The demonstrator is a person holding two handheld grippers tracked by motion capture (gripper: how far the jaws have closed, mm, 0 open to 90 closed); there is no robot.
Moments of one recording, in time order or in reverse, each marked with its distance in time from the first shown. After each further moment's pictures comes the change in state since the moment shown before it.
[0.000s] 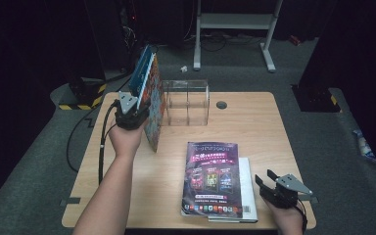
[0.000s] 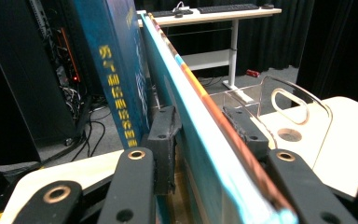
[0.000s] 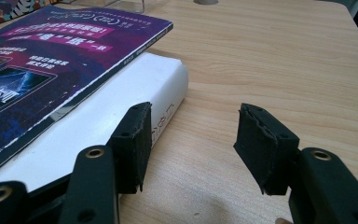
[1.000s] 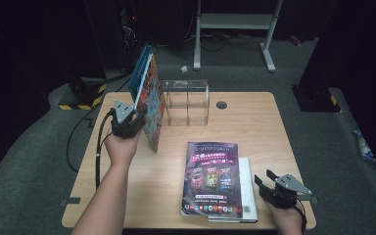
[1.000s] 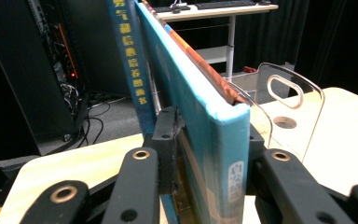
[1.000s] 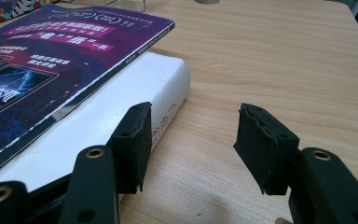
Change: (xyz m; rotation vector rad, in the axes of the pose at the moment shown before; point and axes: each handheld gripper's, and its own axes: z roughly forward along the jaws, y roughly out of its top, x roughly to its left) left arm 0.004 -0.016 -0.016 0.008 0.000 -0.007; right arm 0.002 0.000 0.001 0.004 0.003 0.000
